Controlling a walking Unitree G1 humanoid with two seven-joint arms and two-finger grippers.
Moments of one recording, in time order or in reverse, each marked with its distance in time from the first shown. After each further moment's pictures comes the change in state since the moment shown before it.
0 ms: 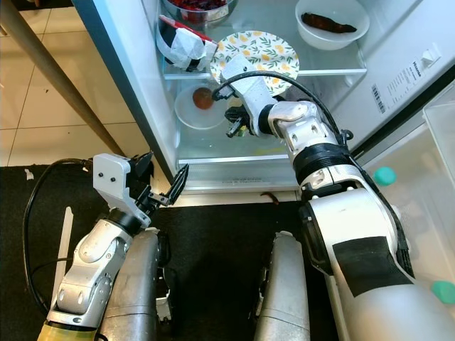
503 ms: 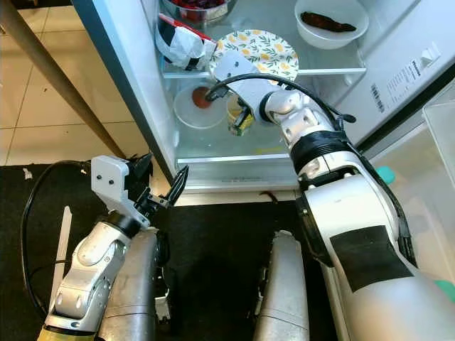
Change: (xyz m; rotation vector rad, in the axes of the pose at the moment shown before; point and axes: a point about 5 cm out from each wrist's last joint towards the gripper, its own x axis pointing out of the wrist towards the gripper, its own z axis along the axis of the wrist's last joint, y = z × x) left arm -0.005 -0.003 0.002 -0.001 -0.006 -0.007; right arm 0.005 -0.007 0.019 -0.229 0.050 -0.205
